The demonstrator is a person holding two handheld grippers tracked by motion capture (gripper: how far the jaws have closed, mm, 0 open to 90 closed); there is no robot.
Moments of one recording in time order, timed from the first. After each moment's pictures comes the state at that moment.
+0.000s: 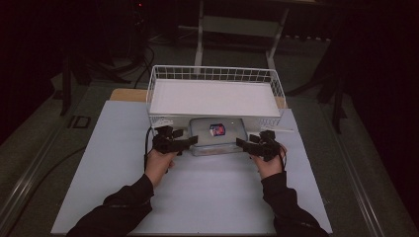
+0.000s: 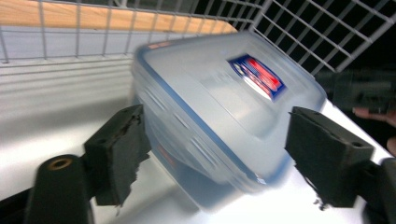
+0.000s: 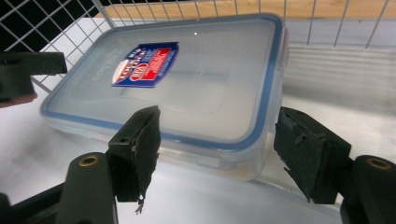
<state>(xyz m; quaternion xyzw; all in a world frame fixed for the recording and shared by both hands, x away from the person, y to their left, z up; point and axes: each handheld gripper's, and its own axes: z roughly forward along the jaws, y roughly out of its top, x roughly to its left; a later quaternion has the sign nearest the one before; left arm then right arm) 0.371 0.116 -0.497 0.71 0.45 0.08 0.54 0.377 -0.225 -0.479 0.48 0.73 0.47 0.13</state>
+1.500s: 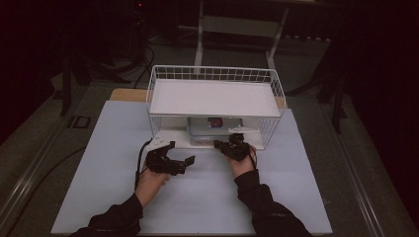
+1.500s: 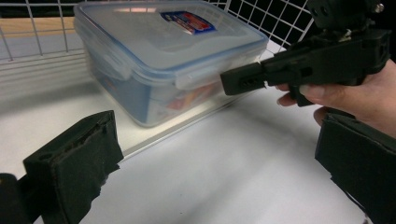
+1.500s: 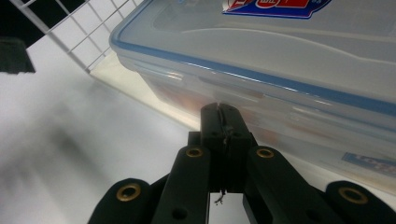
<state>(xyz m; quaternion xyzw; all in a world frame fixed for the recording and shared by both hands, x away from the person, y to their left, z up) 0.318 0.122 -0.502 0.73 0.40 0.13 0.54 0.392 -0.146 -0.514 0.43 0.77 0.46 0.09</state>
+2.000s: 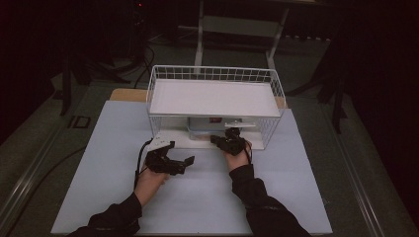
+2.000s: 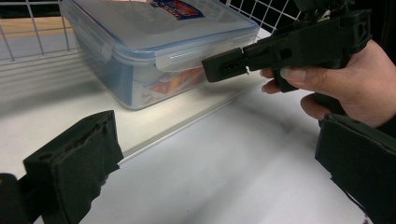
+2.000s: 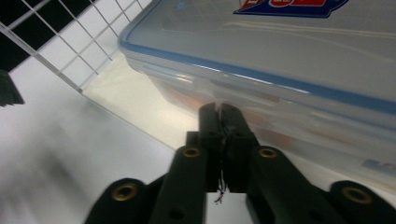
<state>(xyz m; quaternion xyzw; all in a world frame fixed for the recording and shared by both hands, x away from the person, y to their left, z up) 0.320 0.124 -0.505 0.74 0.40 0.13 0.53 0.410 -0.135 -0.514 0.44 0.76 0.47 0.08</state>
